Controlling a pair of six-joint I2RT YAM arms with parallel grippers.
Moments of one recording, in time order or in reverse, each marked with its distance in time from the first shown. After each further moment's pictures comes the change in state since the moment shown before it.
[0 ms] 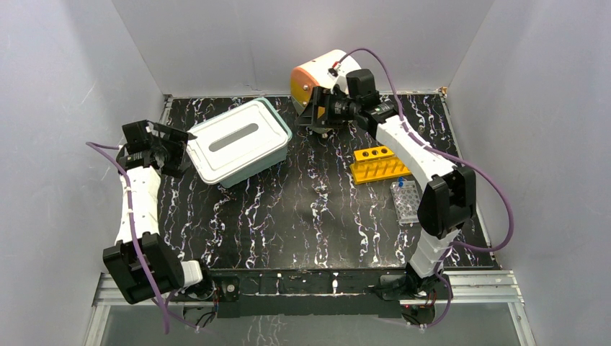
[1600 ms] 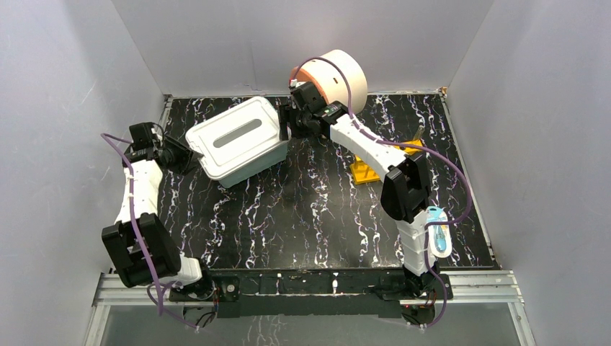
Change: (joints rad) left arm 0.000 0.107 -0.025 -0.003 0.081 0.243; right arm 0.237 0.339 0.384 -0.319 0.575 -0.156
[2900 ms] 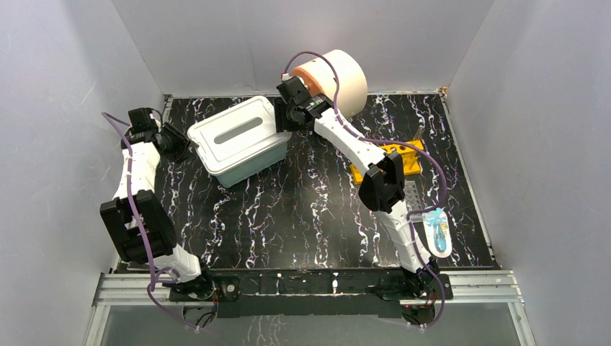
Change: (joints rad) left arm -0.002 0.179 0.169 0.006 -0.052 0.124; right arm 0.027 0.269 0.423 -0.190 0.146 0.051
